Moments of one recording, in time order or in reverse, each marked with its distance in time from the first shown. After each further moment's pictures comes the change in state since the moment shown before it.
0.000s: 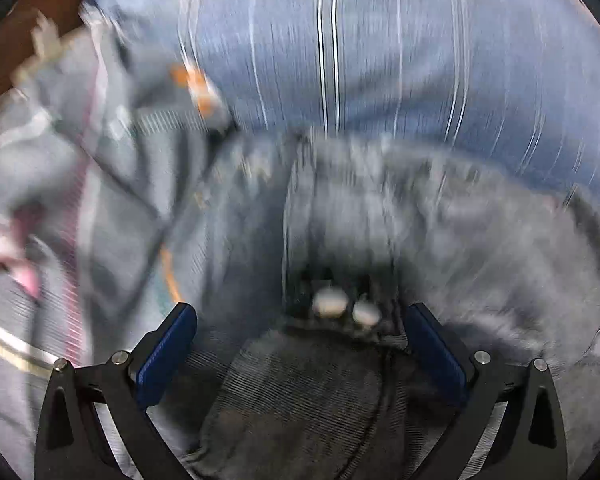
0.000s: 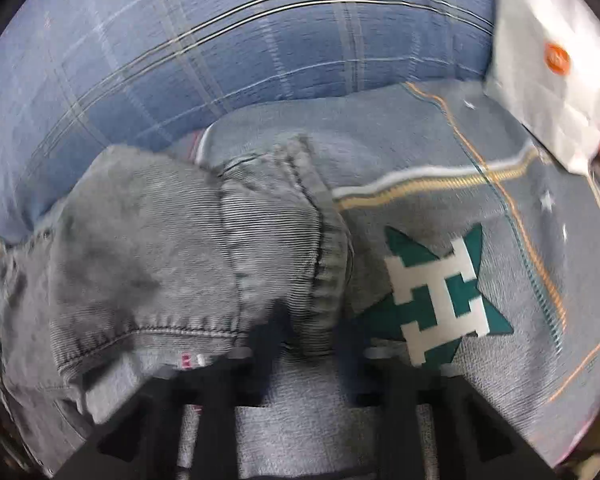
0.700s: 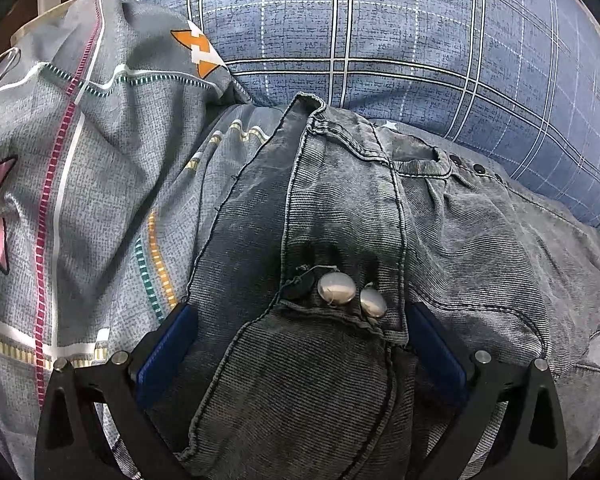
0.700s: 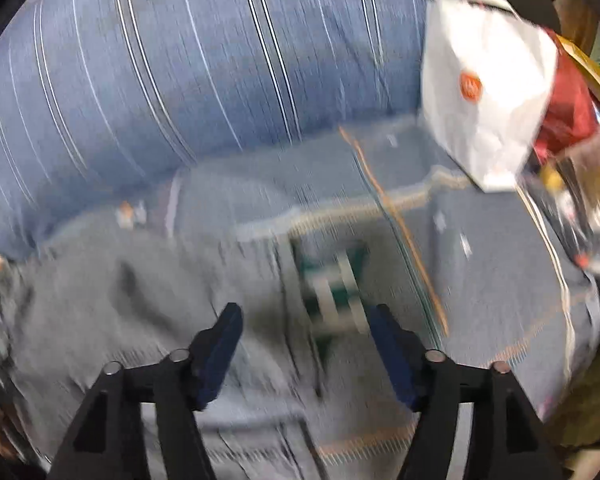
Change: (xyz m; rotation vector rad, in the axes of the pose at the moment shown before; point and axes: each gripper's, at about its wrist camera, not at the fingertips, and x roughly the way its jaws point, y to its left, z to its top) left arm 0.002 0.010 -0.008 -0.073 0.006 -0.061; right arm -0.079 -0.070 0.013 0.093 -0.114 0.018
